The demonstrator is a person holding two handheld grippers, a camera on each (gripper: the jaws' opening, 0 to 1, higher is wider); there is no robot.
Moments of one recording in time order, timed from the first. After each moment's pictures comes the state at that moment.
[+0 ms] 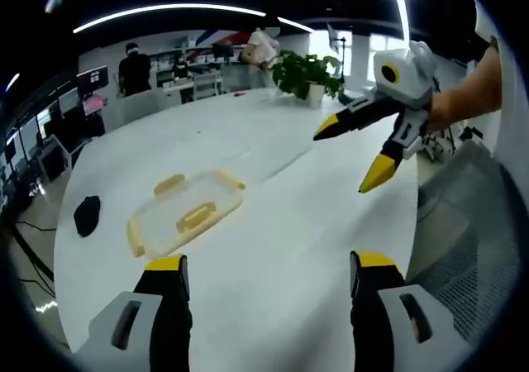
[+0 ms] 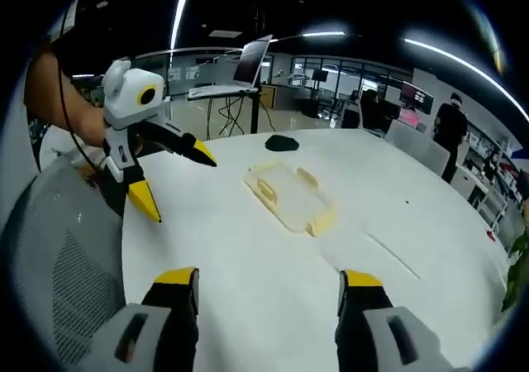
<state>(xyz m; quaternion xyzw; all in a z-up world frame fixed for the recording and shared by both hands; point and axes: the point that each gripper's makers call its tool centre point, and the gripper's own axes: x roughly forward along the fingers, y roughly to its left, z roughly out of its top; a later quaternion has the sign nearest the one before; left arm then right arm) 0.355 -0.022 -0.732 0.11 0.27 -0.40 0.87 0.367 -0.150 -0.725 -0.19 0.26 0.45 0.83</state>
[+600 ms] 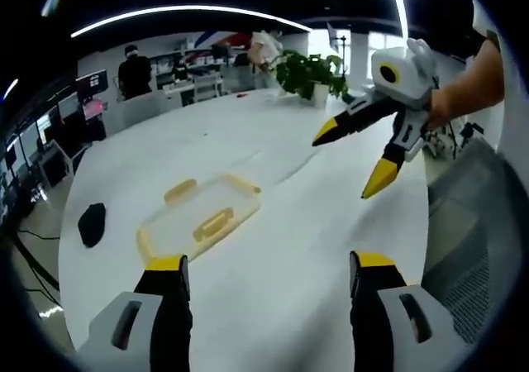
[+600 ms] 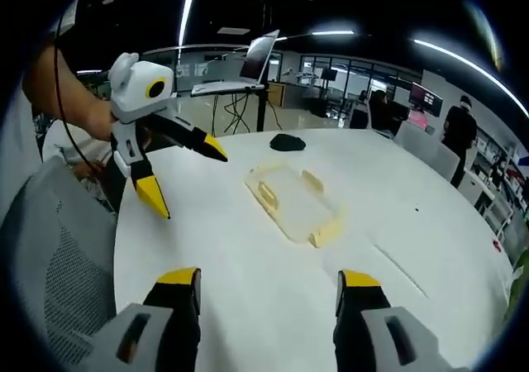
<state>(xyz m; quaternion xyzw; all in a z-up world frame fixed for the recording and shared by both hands) 0.380 -0.012 -0.734 0.12 0.26 -0.40 0.87 0.385 -0.134 -0.733 -0.20 0.26 0.47 0.82</state>
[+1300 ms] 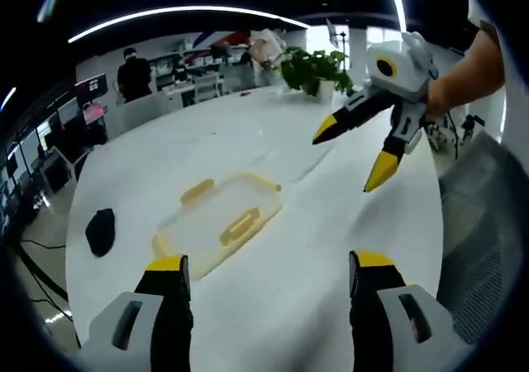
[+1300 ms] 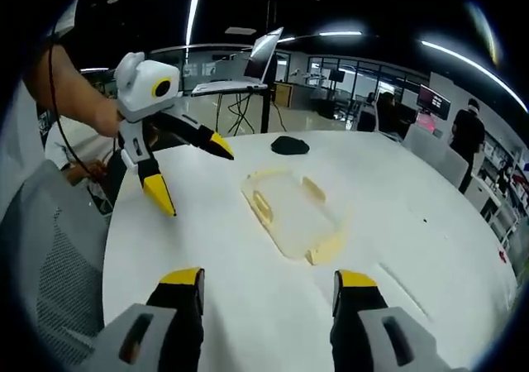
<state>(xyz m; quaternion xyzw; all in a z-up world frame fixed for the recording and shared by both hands) 0.410 0.006 -0.739 0.14 0.26 -0.40 0.87 0.410 -0.117 -0.736 -0.20 0.26 0.49 0.81</state>
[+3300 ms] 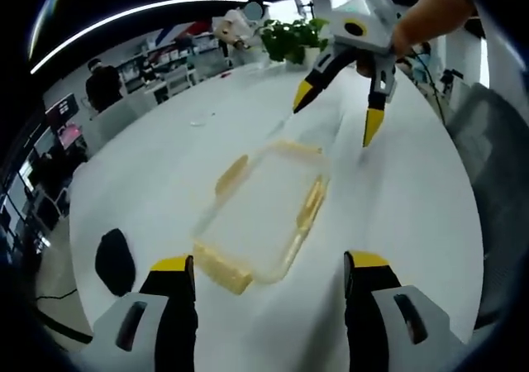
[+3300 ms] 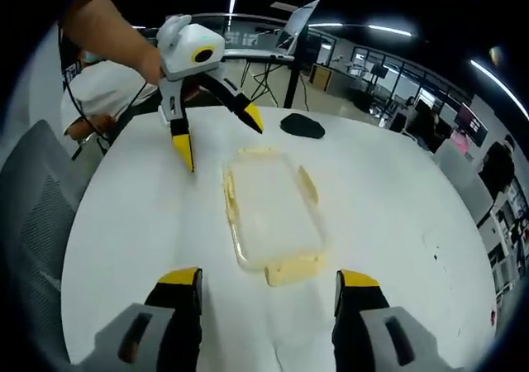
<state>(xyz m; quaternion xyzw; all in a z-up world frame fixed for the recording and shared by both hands) 0.480 0.046 -0.773 0.24 0.28 -0.45 0.82 0.477 -0.108 -0.766 -0.31 0.28 0.54 0.73</state>
